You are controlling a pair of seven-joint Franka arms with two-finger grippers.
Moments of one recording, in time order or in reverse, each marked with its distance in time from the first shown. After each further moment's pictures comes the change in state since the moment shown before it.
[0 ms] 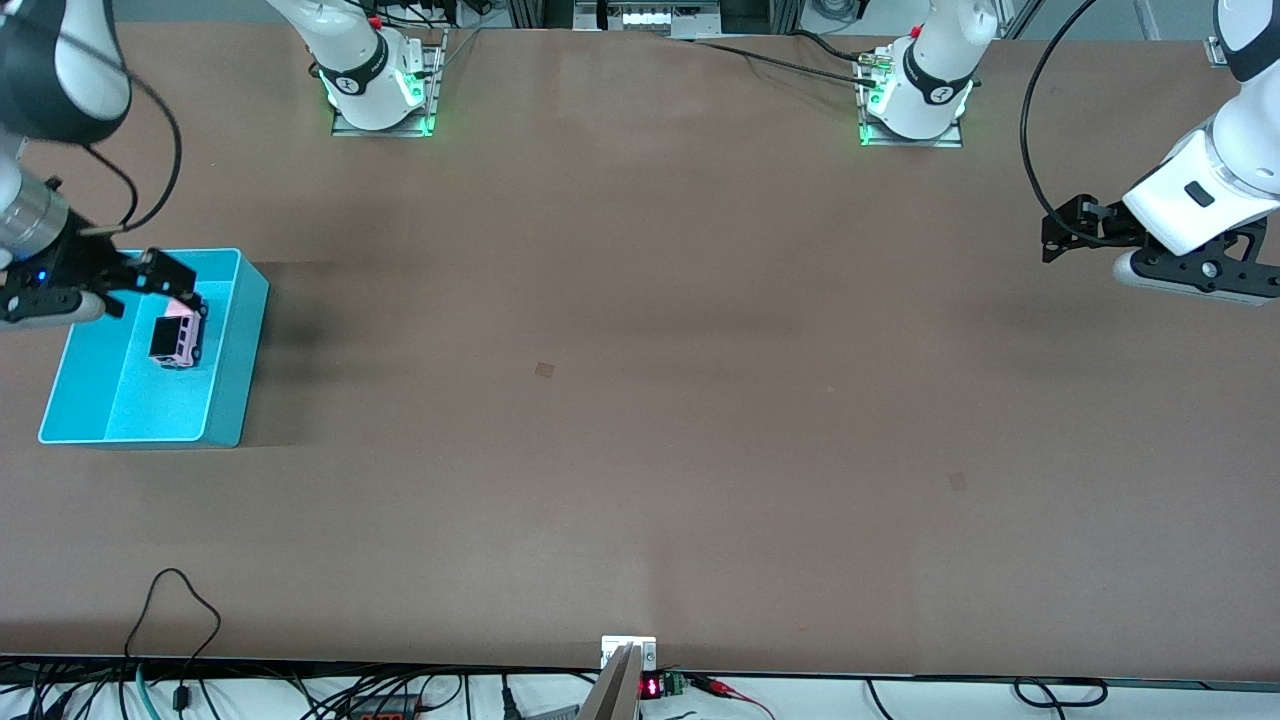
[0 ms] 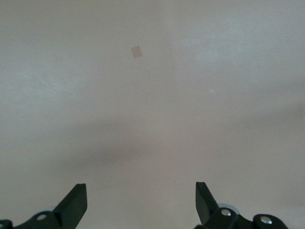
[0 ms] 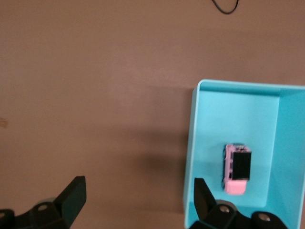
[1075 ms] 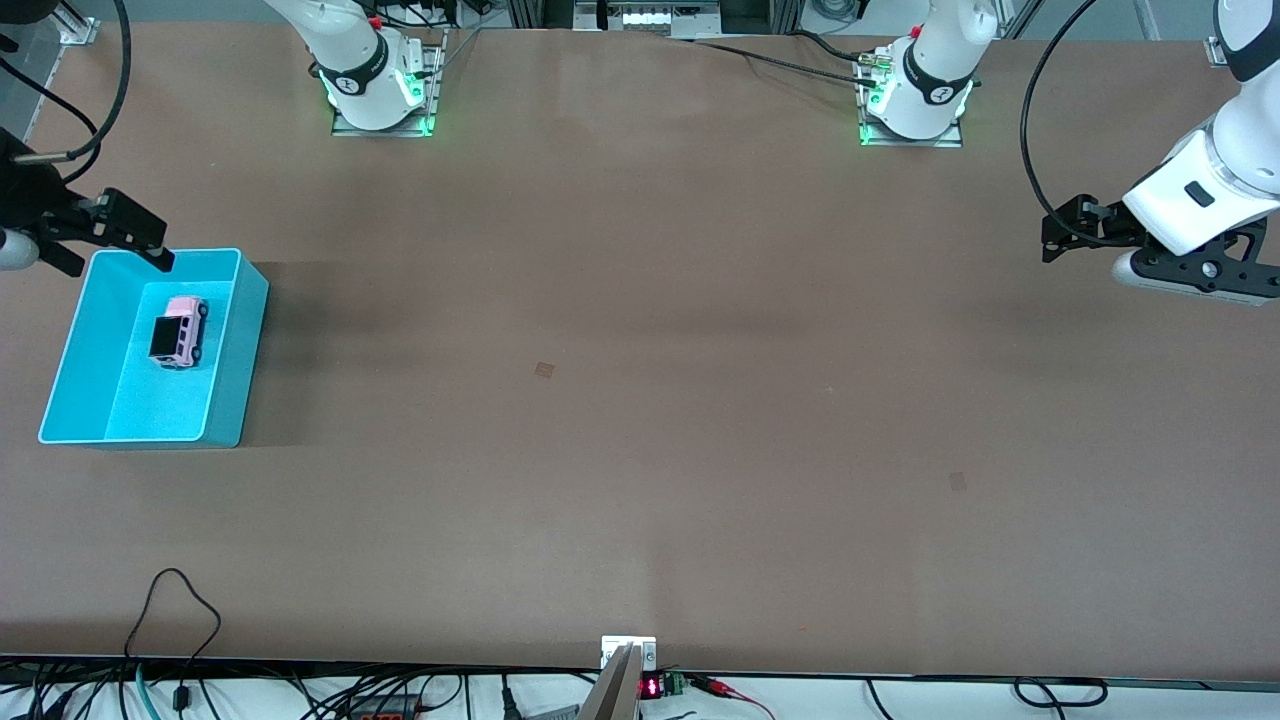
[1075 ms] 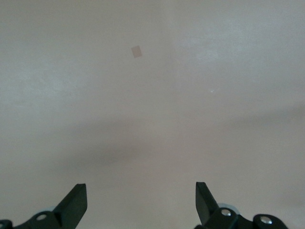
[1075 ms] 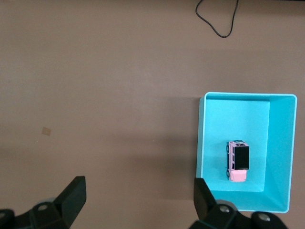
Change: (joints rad) left arm 0.000 0.000 0.000 0.000 0.000 0.000 0.000; right arm 0.064 0.051 -0.004 0.314 -0.003 -0.237 0.101
